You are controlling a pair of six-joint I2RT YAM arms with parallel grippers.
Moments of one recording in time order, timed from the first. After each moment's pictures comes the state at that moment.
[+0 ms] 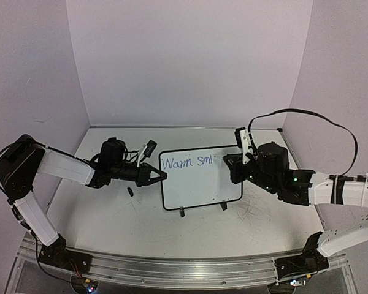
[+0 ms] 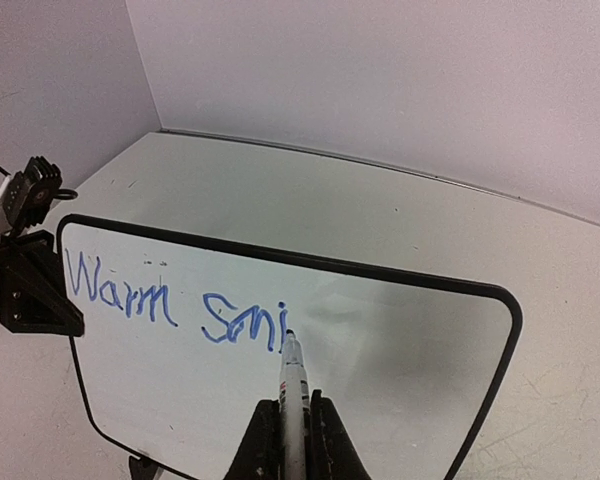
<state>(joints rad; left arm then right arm) -0.61 1.67 0.77 0.48 0.75 -0.26 0.88 1.22 0.72 0.18 0.31 0.21</state>
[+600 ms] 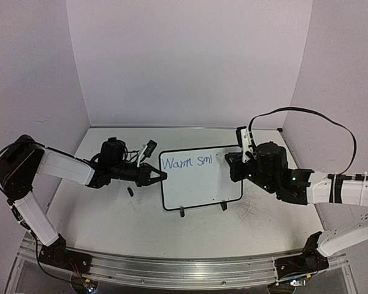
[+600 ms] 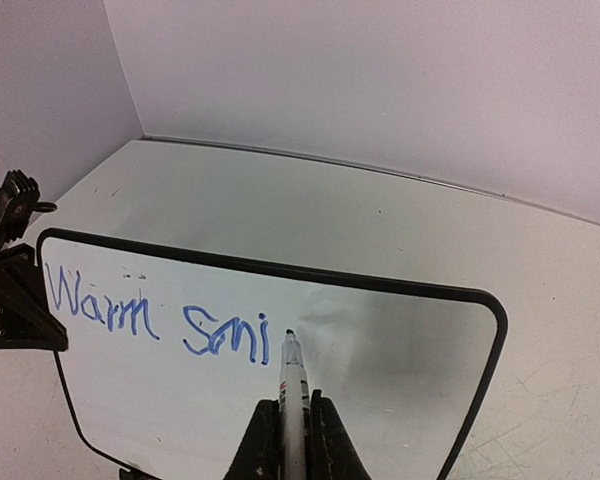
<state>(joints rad) -0.61 1.66 0.77 0.47 0.74 -0.26 0.88 1.24 0.73 0.18 0.37 0.23</state>
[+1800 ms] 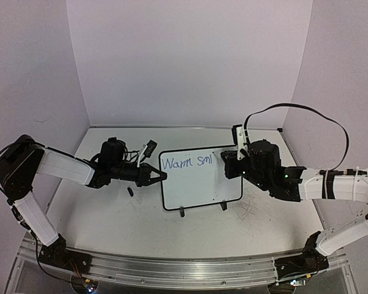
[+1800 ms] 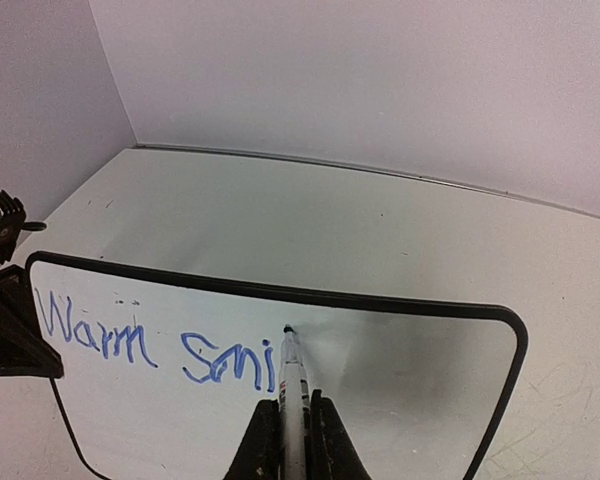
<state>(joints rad) -0.61 1.66 0.77 0.47 0.74 -0.26 0.87 1.33 0.78 0.22 0.39 0.26</state>
